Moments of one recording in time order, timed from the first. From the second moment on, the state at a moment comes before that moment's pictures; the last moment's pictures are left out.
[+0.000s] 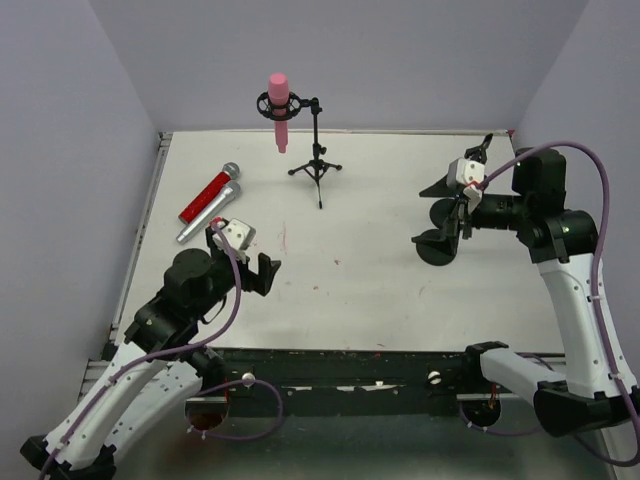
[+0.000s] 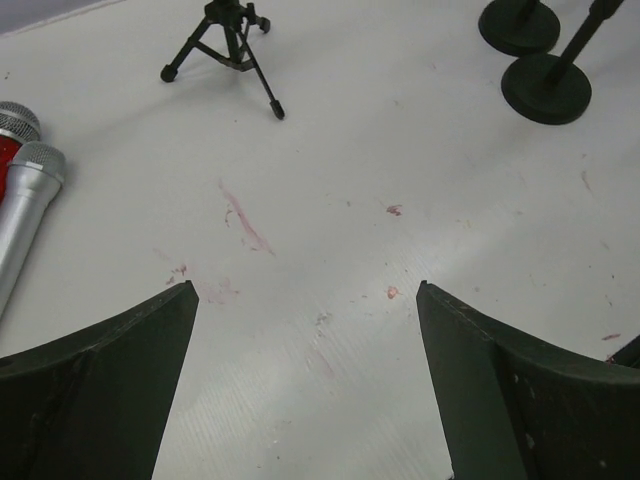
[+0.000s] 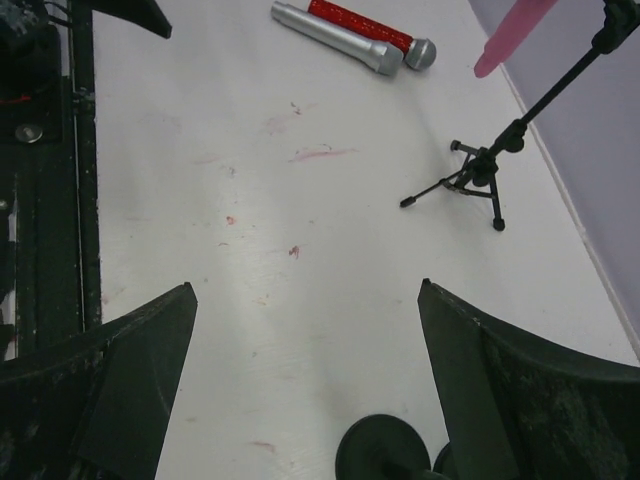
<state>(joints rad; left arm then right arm) -0.68 0.50 0.70 -0.46 -0.06 -0.05 0.16 1.09 1.41 -0.90 -1.04 -0.79</state>
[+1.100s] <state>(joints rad) -0.39 0.44 0.62 -0.36 0.15 -0.08 -0.44 0.99 1.21 -0.71 -0.96 -0.32</state>
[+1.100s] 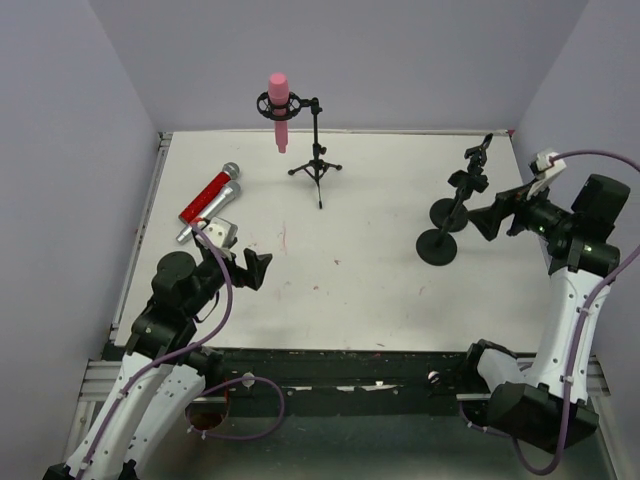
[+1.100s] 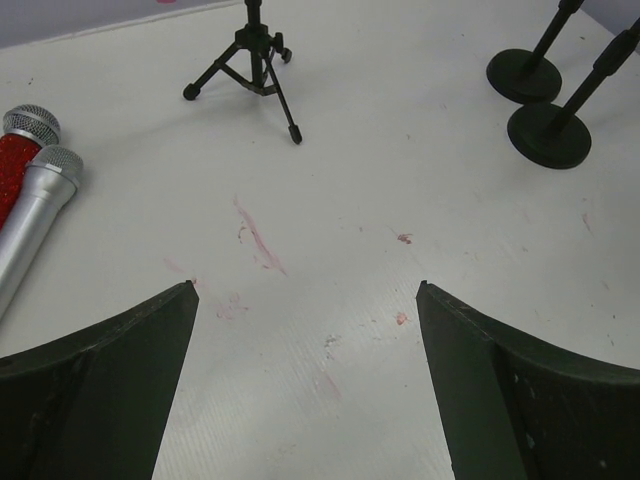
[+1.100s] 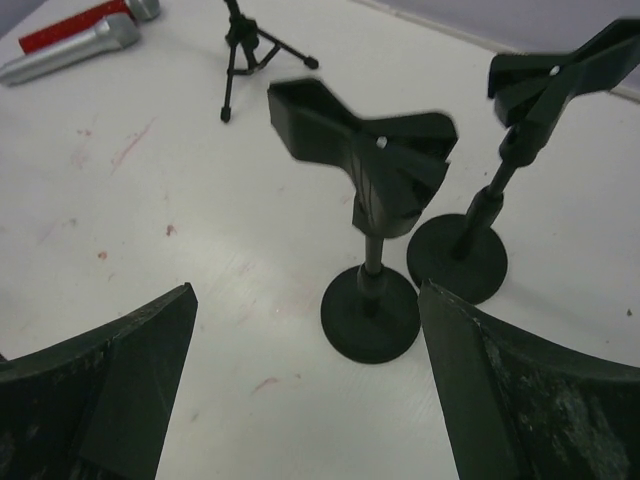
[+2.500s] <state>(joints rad) -0.86 1.53 1.03 0.51 0.42 -0.13 -0.72 1.28 0.91 -0.45 -1.08 -0.54</state>
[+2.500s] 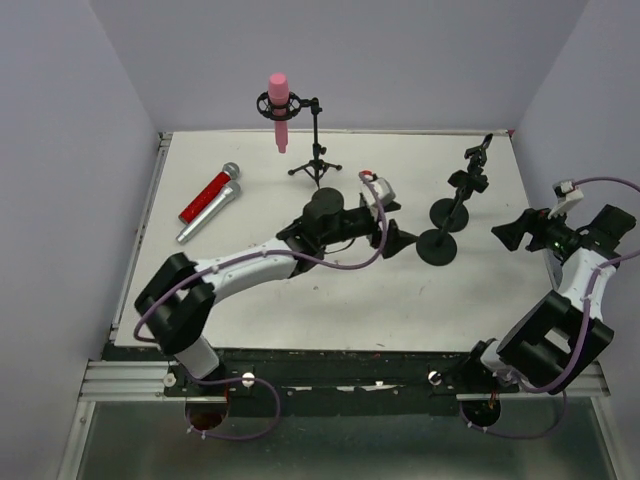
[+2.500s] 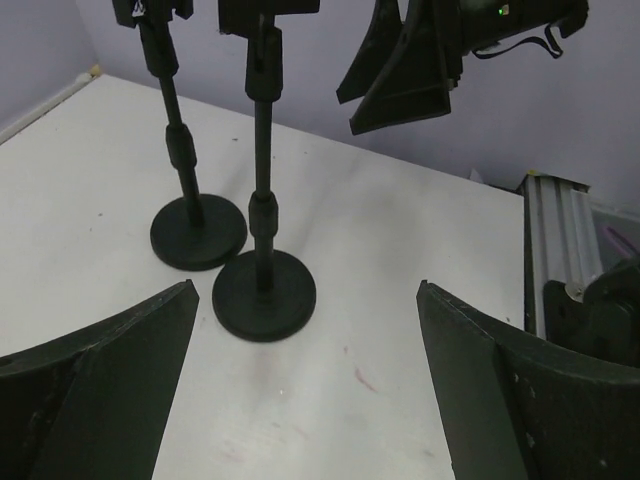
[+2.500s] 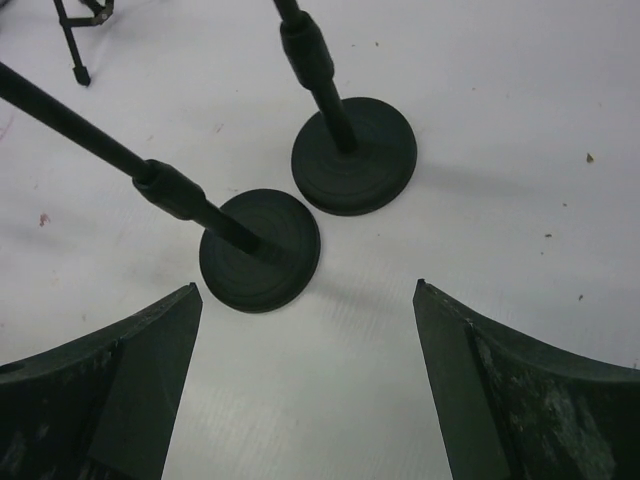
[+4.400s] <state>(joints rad) -0.92 1.77 1.04 0.81 0.27 -0.10 -0.81 1.25 0.88 -0.41 -1.24 -0.37</state>
